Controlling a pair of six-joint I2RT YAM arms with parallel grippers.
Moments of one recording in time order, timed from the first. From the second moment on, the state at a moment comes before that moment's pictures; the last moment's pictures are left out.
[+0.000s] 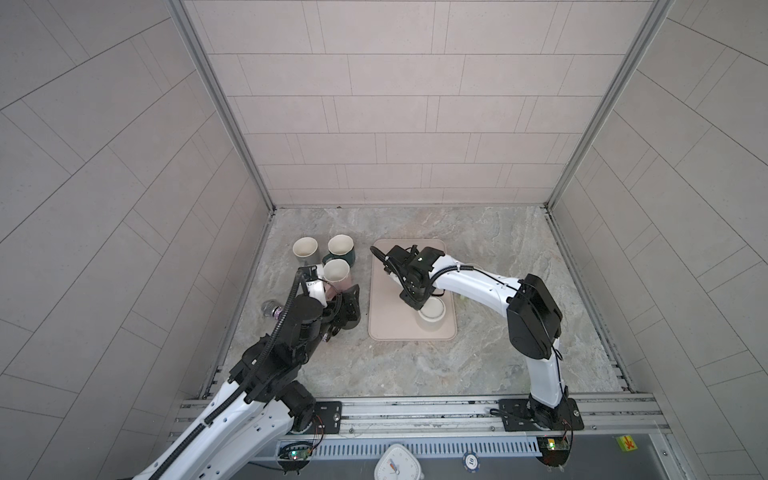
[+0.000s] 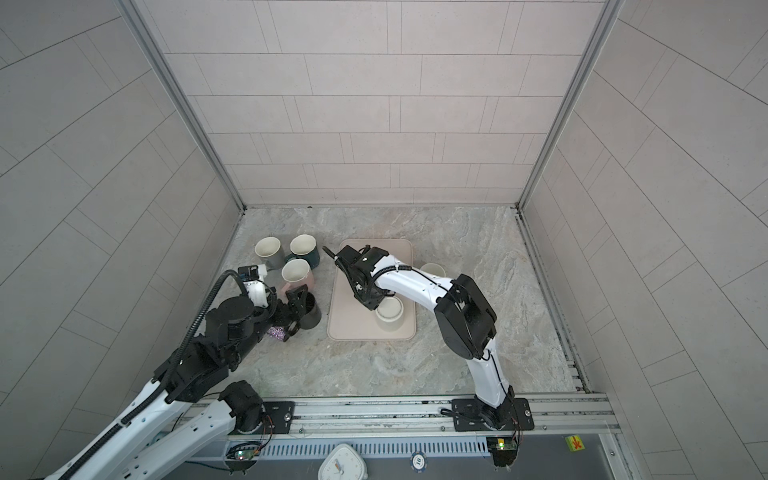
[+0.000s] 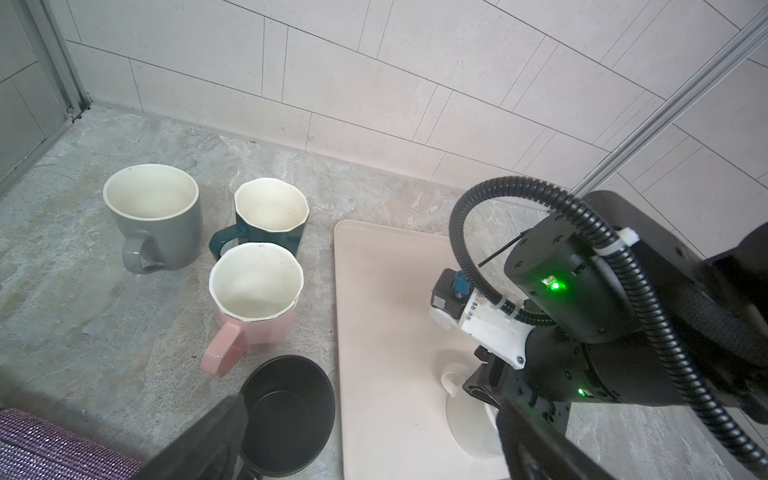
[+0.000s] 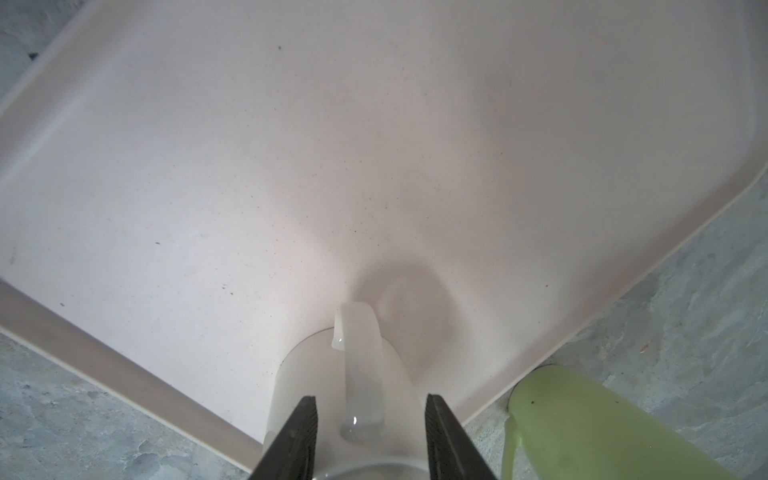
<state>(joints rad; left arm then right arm) -0.66 0.55 0.68 -0.54 -0.36 -0.52 0.83 2.01 1.69 -1.08 0.21 -0.03</state>
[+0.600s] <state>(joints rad) -0.66 0.54 0.68 -0.54 -0.37 -0.52 0.83 2.09 1.72 -1.11 0.21 -0.05</state>
